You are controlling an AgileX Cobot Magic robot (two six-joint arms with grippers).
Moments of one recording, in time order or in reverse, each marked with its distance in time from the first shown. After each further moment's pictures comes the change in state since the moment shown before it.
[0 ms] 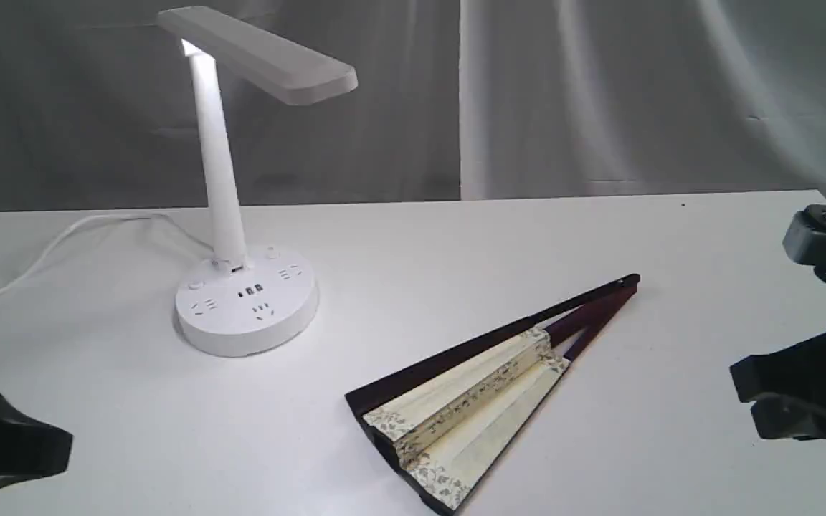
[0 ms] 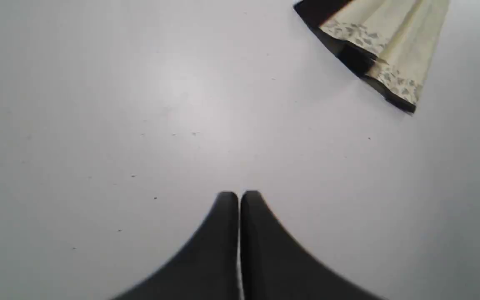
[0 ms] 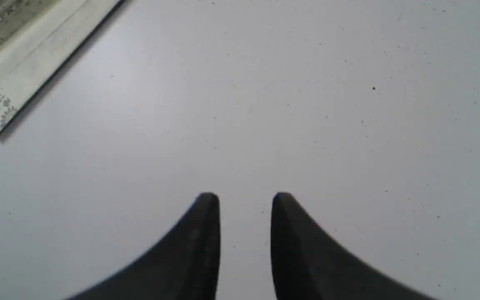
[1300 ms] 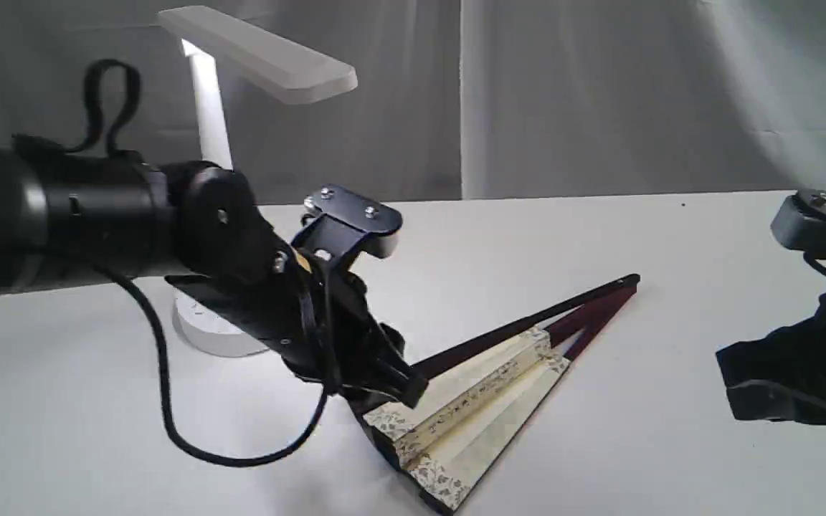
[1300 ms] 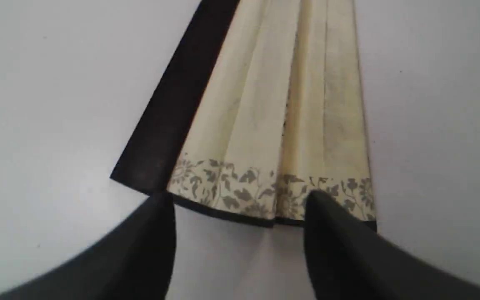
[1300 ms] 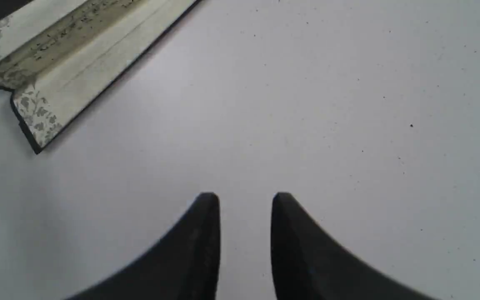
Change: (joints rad) left arm -0.436 0.832 -0.629 0.164 -0.139 0.050; right arm 0.000 0.002 -0.002 0.129 -0.023 -0.131
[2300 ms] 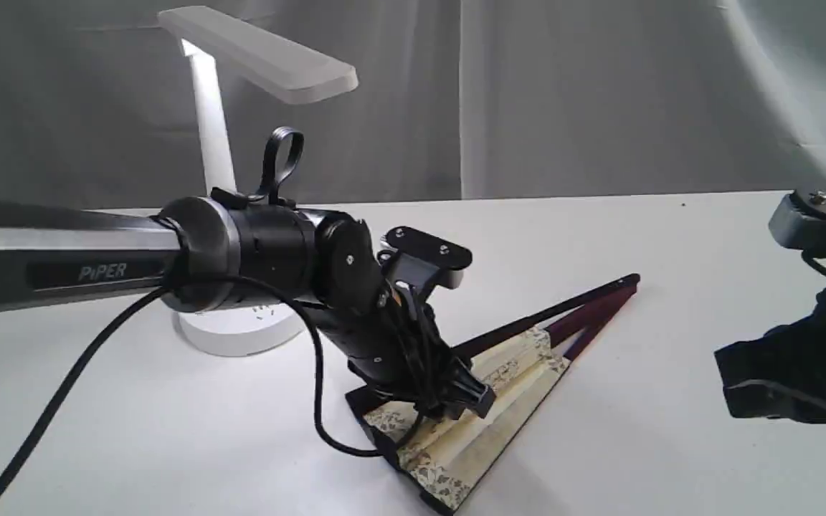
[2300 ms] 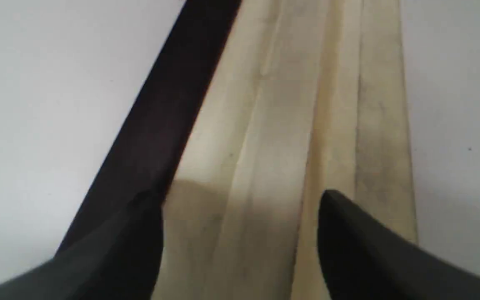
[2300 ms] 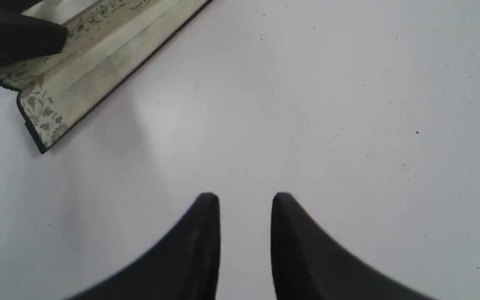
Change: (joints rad) left arm -0.053 0.294 -0.249 0.078 -0.003 -0.163; right arm 0.000 0.000 0.000 0.020 -0.001 -0.029
